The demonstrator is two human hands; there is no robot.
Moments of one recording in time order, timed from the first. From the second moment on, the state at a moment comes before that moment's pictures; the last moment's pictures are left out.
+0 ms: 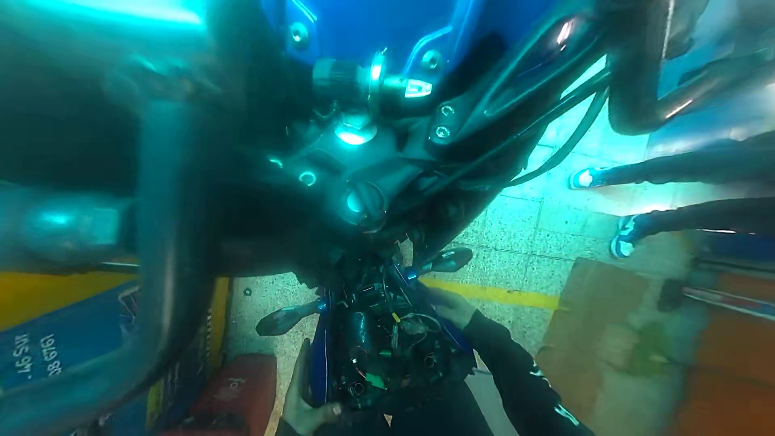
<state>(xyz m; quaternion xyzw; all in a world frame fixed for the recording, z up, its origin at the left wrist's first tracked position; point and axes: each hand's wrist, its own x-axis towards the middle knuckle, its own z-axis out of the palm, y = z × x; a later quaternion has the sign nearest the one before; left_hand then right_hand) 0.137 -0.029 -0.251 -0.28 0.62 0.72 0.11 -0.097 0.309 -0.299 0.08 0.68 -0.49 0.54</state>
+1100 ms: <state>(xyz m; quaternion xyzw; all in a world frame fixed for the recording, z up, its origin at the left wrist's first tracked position) 0.072 0.030 -0.141 -0.02 0.97 0.24 0.10 -0.010 0.239 -0.186 -0.21 0.89 -0.39 0.12</state>
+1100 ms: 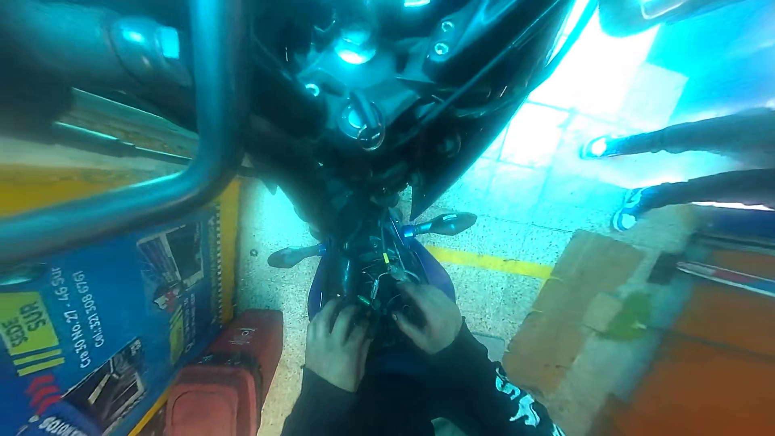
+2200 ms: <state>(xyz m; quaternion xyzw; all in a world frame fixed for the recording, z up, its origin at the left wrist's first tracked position) 0.065 0.019 -0.134 -0.49 0.56 0.66 0.11 -0.055 0.283 -0.149 -0.42 0.85 -0.23 0.21</state>
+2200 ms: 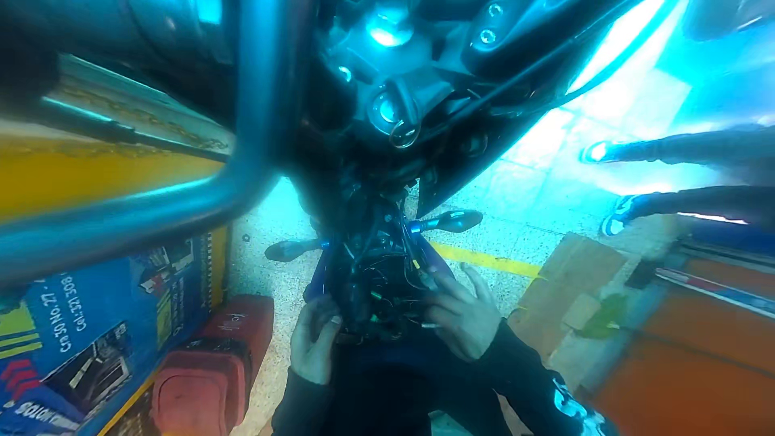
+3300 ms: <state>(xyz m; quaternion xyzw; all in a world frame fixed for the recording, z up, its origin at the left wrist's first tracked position) 0.050 0.104 -0.127 -0.26 0.84 0.44 0.16 -0.085 0.259 -0.143 0.16 0.67 -0.62 0.37</state>
